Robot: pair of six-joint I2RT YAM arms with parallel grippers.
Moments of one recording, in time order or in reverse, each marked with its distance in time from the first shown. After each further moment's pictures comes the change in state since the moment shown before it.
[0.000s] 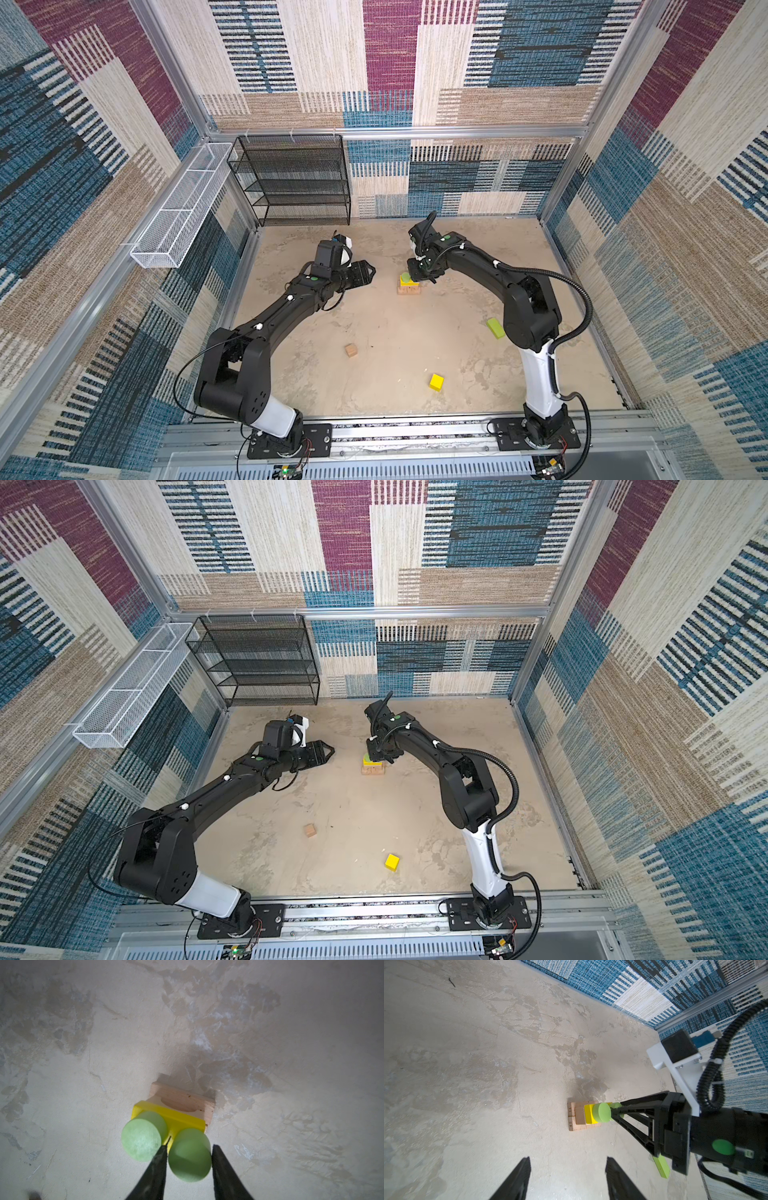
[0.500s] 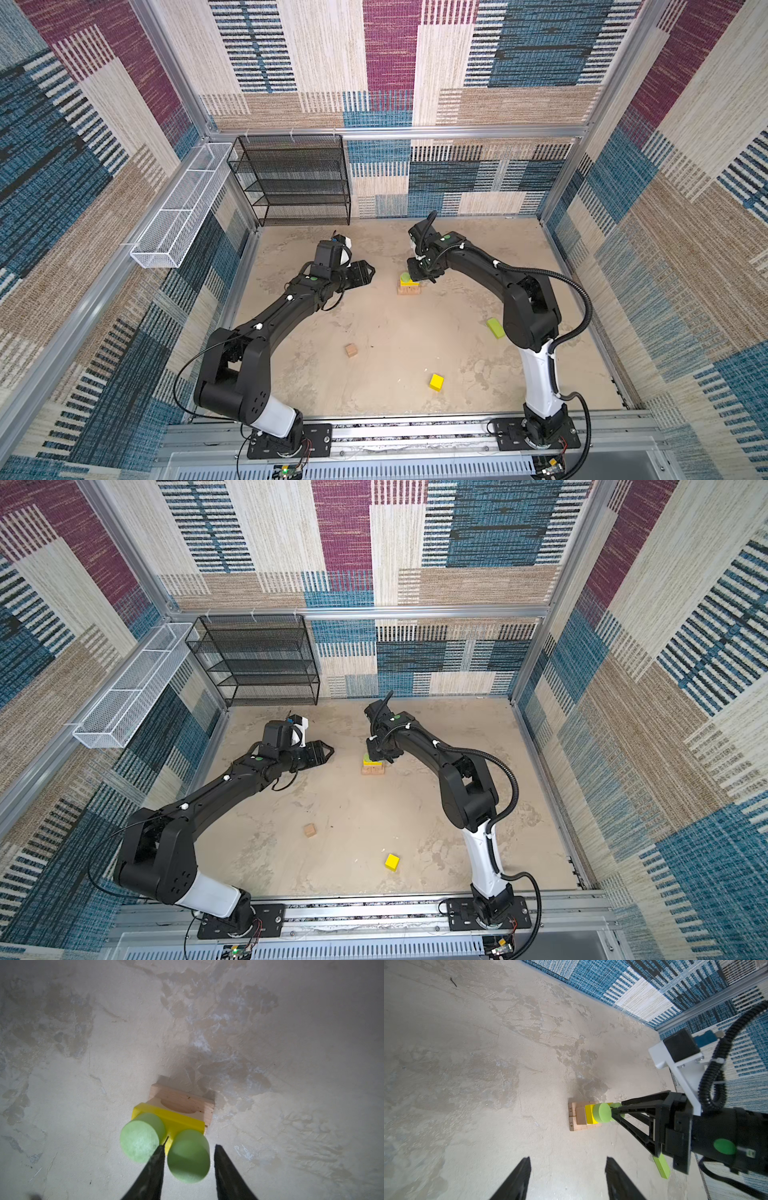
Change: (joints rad) left arm 0.004 0.000 -0.001 0.000 0.001 -0.001; right arm 0.000 0.001 0.004 0.001 0.005 0.015
